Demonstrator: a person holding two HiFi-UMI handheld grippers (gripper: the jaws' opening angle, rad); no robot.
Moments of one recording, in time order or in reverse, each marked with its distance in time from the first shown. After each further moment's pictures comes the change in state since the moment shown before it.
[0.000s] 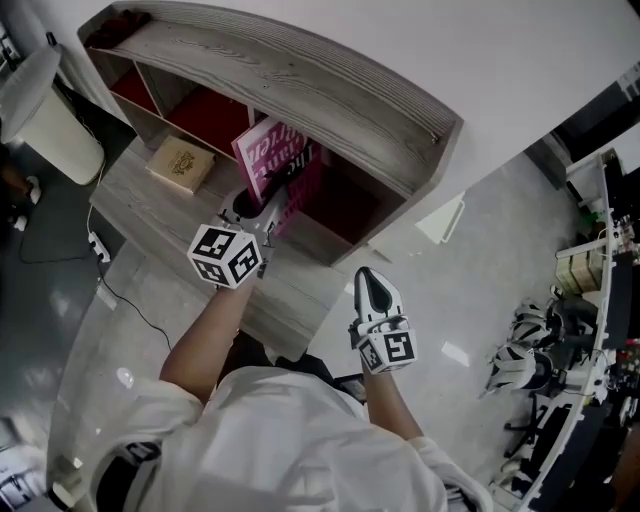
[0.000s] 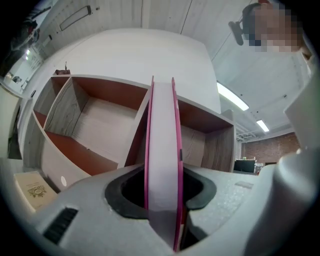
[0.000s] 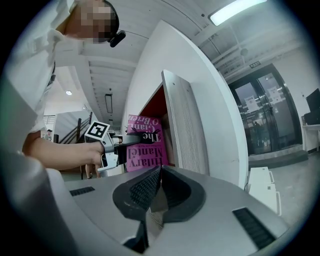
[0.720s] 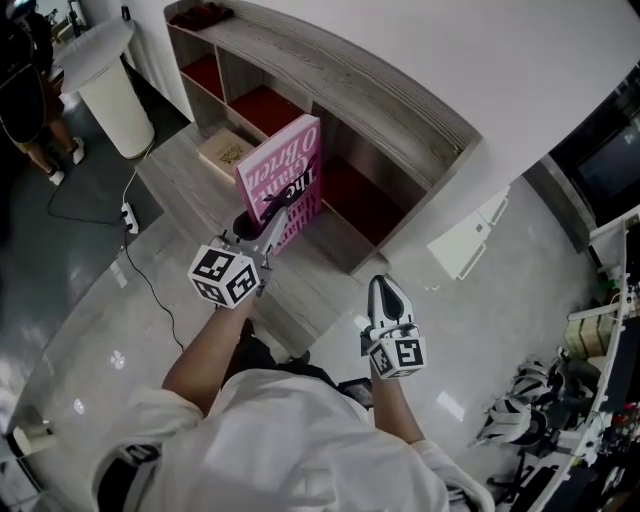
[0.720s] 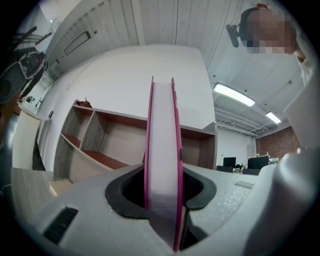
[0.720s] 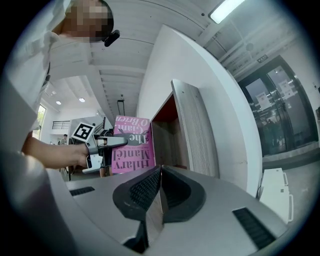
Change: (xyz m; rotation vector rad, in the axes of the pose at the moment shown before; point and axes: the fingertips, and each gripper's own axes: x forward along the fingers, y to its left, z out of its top) left arm -0.118 -0.028 0.017 0.067 -0.080 0.168; right arm -0.031 0.017 0.006 0.001 -0.030 0.147
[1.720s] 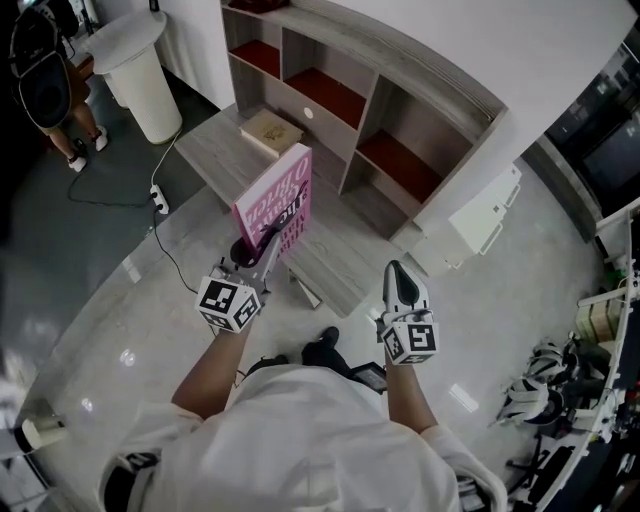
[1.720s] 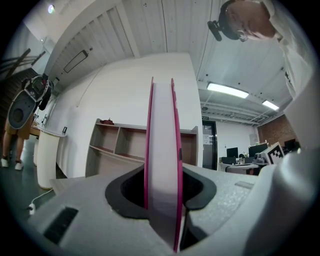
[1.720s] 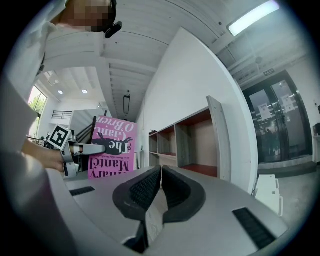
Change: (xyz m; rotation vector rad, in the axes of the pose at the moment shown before) left arm -0.228 0.012 0.000 0.121 0.004 0.074; right arm -0.054 0.147 0.004 -0.088 0.012 -0.036
